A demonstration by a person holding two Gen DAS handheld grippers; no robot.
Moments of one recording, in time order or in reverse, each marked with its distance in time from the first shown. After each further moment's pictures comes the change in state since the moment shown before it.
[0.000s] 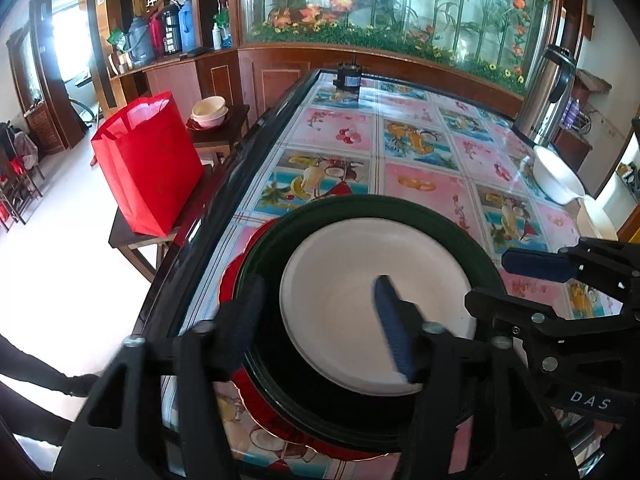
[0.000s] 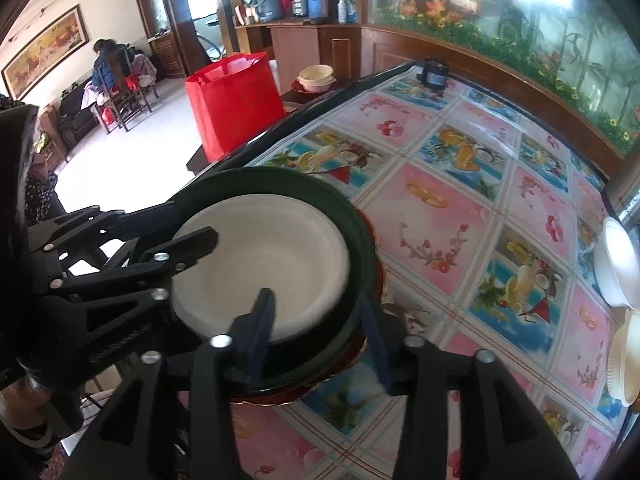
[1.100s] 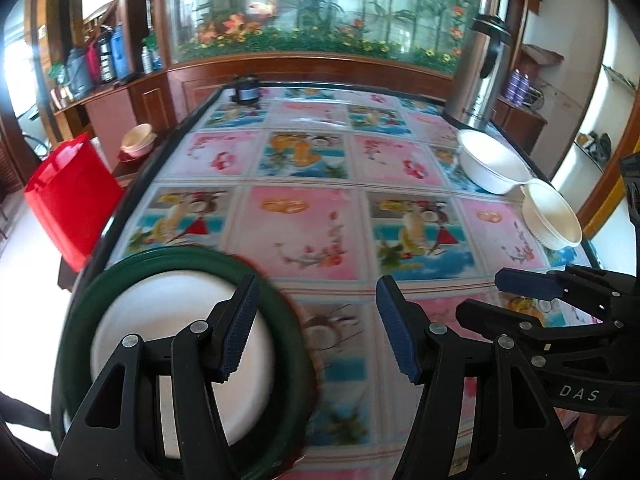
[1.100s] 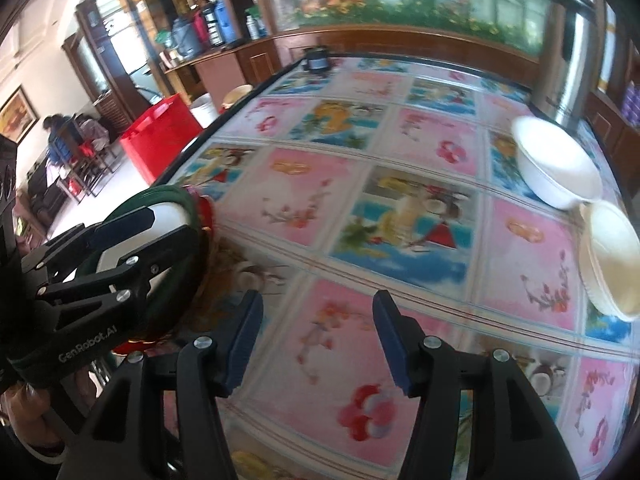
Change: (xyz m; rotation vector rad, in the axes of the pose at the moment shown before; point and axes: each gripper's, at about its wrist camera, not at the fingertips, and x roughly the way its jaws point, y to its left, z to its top) left arm 0.024 -0.136 0.027 0.134 -0.006 -0.143; right arm -0.038 -0.126 -0.058 0.292 -0.037 -0.043
